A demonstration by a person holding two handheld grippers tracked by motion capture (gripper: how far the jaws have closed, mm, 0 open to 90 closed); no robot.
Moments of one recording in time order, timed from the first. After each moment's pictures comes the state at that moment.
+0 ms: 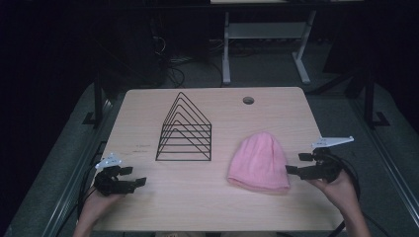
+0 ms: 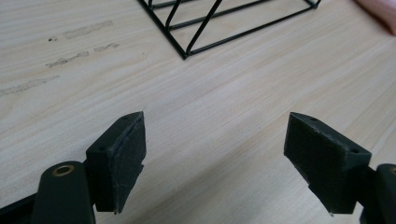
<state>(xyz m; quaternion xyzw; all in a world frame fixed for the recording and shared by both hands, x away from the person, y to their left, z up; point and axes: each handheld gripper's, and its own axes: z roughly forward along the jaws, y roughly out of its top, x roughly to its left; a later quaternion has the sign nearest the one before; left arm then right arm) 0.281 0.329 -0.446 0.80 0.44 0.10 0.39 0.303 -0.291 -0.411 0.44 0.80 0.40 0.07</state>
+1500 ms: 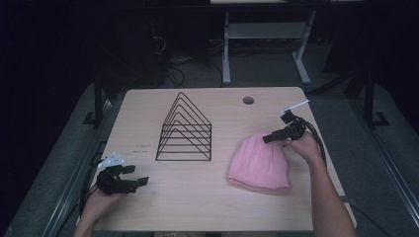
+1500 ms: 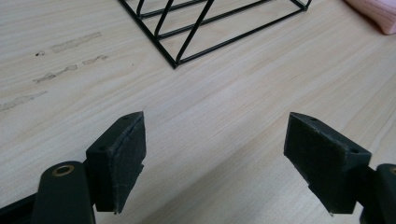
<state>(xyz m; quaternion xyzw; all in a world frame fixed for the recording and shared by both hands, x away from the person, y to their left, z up) 0.285 0.323 -0.447 0.81 0.43 0.10 0.39 0.449 -0.248 -0.437 0.47 0.81 0.34 -0.04</state>
